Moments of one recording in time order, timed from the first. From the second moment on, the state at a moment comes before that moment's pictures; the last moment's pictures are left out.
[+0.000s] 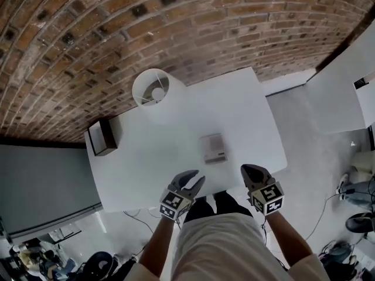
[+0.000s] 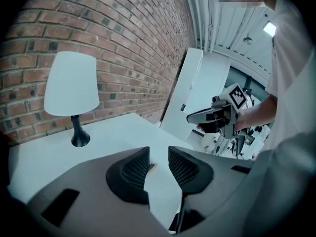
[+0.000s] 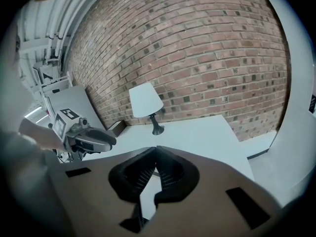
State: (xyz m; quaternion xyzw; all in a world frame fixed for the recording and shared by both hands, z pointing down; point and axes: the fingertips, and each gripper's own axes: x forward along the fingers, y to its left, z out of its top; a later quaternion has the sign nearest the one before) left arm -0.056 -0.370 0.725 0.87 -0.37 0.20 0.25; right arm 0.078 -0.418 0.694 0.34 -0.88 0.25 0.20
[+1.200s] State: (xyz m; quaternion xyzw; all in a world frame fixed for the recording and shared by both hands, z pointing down) left arm -0.016 -0.399 0.915 0.86 -0.21 0.46 0.04; right arm 0.072 -0.425 0.802 0.37 -0.84 0.33 0.23
